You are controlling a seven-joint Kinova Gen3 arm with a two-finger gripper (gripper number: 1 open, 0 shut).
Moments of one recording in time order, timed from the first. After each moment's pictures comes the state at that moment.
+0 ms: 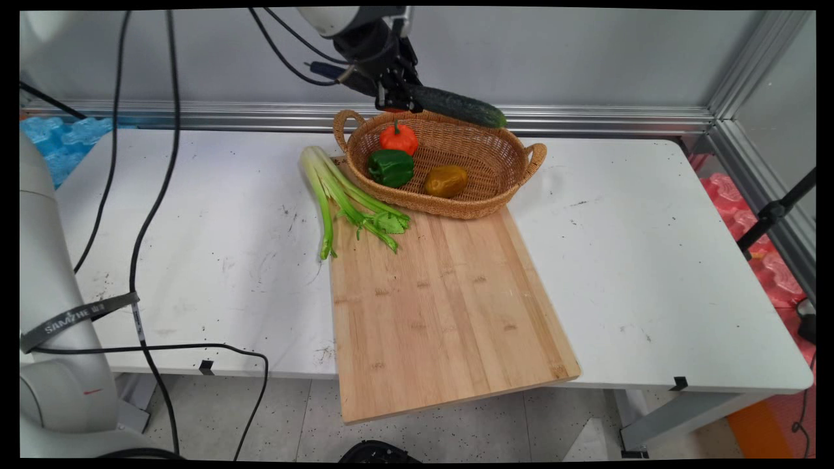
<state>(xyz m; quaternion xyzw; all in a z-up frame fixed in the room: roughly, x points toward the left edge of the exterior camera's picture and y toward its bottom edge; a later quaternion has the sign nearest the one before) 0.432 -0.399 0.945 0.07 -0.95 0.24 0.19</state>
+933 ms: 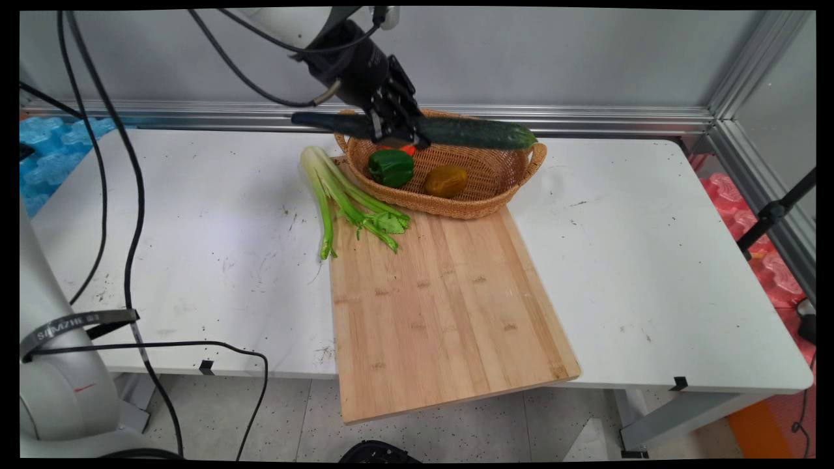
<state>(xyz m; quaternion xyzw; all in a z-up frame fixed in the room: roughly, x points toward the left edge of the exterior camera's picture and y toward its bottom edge) 0.402 -0.299 0.968 0.15 -0.94 0.17 0.27</state>
